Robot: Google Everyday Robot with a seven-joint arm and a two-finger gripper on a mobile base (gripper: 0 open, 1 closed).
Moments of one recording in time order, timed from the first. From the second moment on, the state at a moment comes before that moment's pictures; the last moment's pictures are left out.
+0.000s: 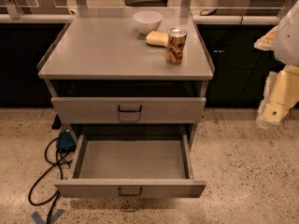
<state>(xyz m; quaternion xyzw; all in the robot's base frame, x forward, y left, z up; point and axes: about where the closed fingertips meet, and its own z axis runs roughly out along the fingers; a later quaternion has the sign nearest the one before) 0.438 -0.217 0.977 -0.60 0.78 -0.03 0.16</state>
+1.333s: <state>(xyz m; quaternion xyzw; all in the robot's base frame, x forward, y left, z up) 0.506 -0.243 0.943 -0.58 0.78 0.01 0.24</state>
